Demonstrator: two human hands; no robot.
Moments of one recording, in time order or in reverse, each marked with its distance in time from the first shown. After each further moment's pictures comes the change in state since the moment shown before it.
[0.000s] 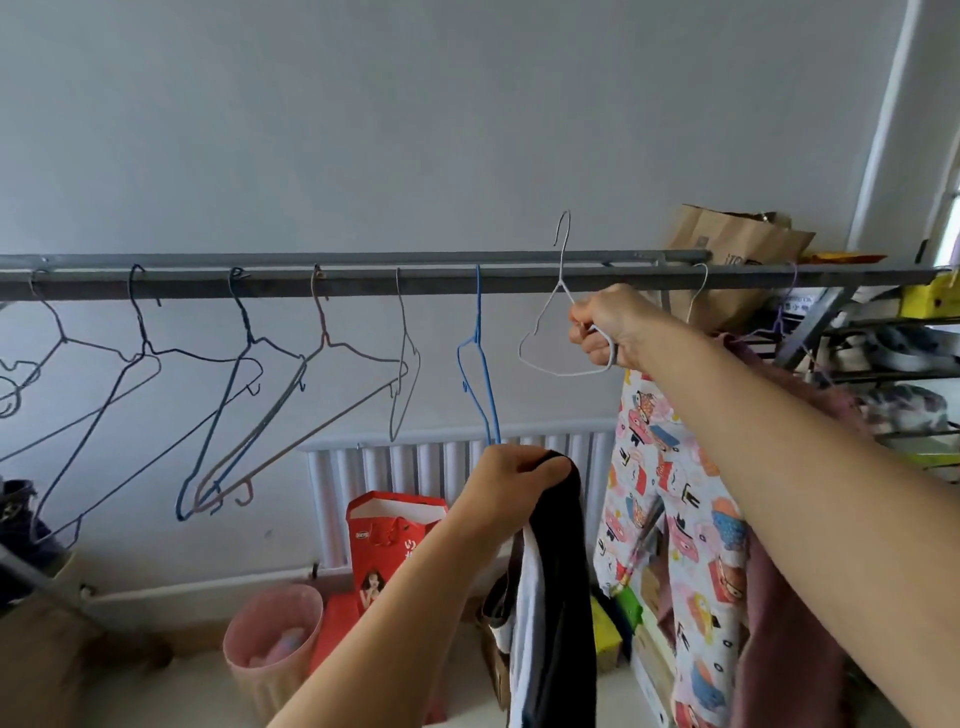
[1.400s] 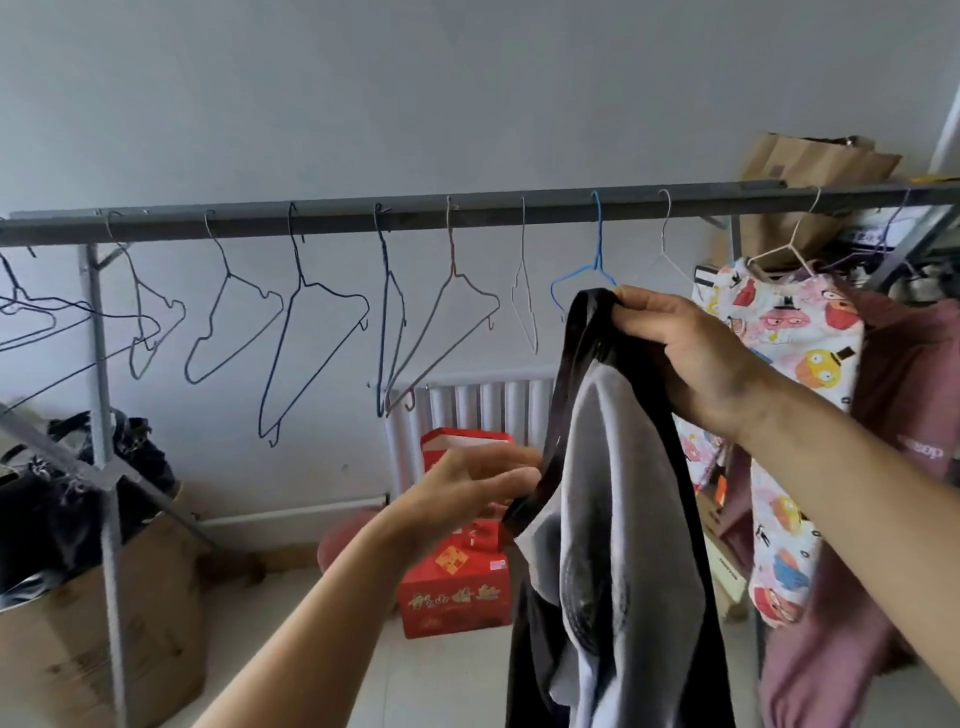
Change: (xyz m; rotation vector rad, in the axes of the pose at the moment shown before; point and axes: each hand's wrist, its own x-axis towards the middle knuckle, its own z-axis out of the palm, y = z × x) left_hand -0.135 -0.074 -0.173 -0.019 -0.280 0.013; right_hand -0.178 0.030 0.130 0.392 -0.368 -0.283
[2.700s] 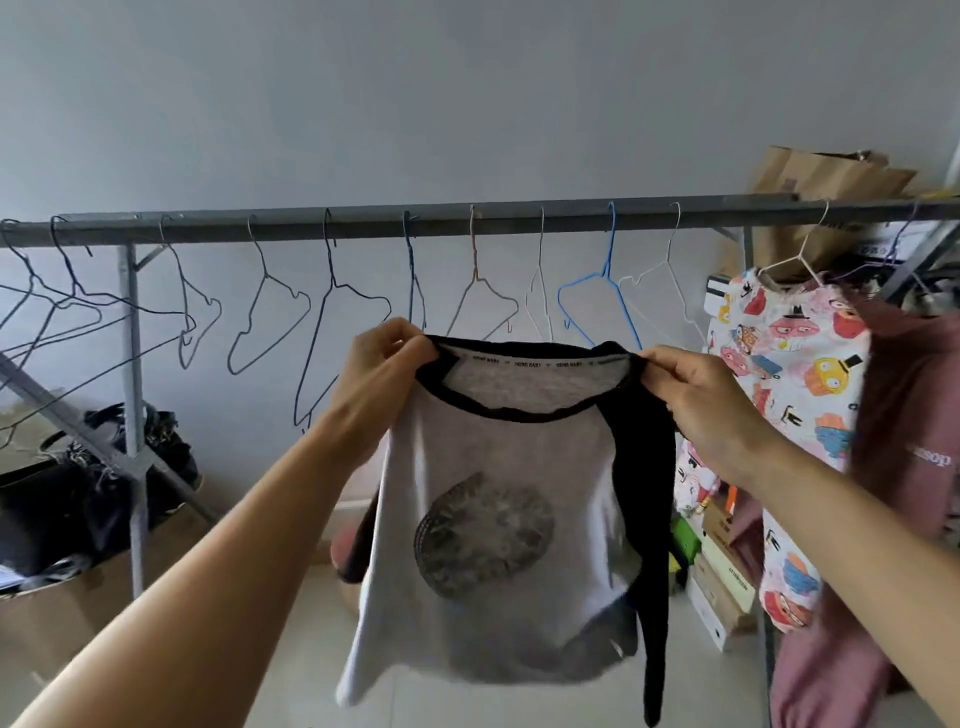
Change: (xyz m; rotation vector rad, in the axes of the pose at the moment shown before) left_hand -0.024 0.073 -0.060 0.092 0.682 0.211; right_hand -0.031 0.032 -0.008 -0.474 0.239 -0.029
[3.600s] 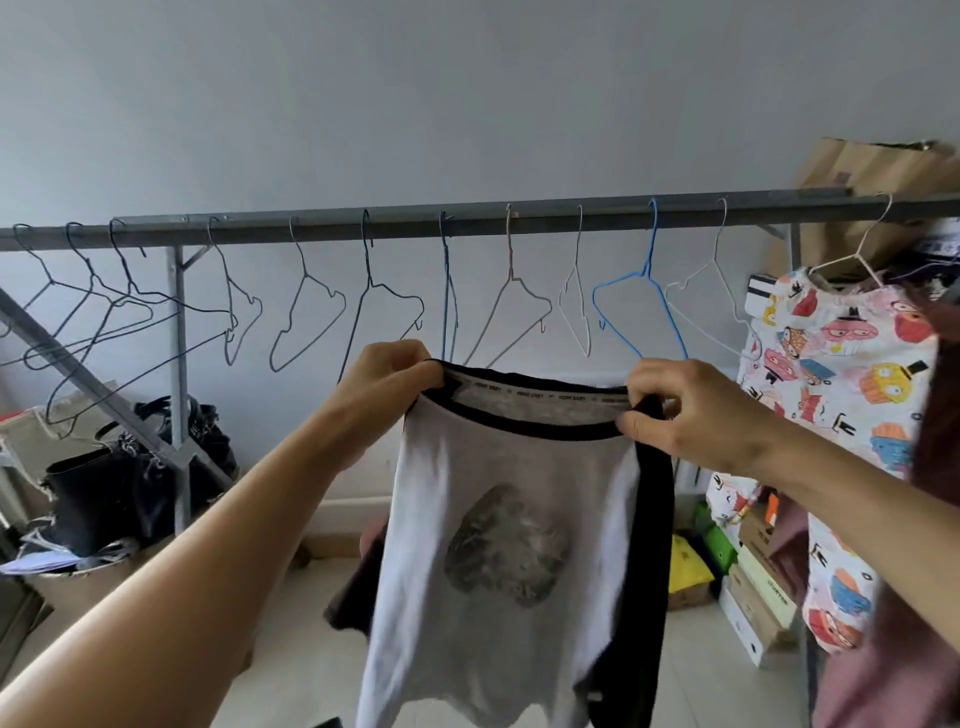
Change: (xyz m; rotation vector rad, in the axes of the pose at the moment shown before) left_hand 0.001 -0.011 -0.040 0.249 -0.121 -0.072; right_hand 0.004 -0.019 0.020 -0.593 -0.271 -0.266
